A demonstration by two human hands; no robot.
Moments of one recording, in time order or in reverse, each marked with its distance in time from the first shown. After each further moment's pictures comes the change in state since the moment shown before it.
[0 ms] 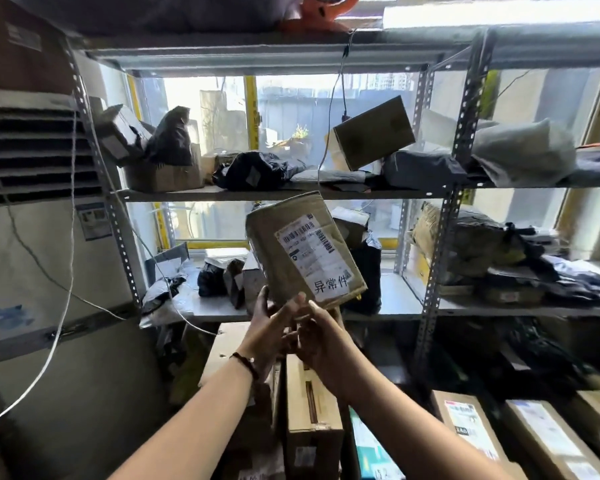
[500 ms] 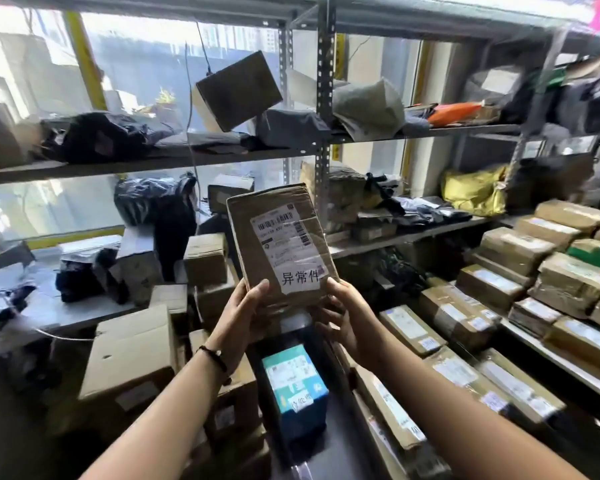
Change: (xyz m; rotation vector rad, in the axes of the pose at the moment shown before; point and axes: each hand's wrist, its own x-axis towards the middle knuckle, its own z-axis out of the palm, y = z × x) left_hand -0.010 -0.066 0.076 0.012 -0.401 -0.171; right_hand -0.137 -0.059 -0.111 -0.135 0.395 -0.119
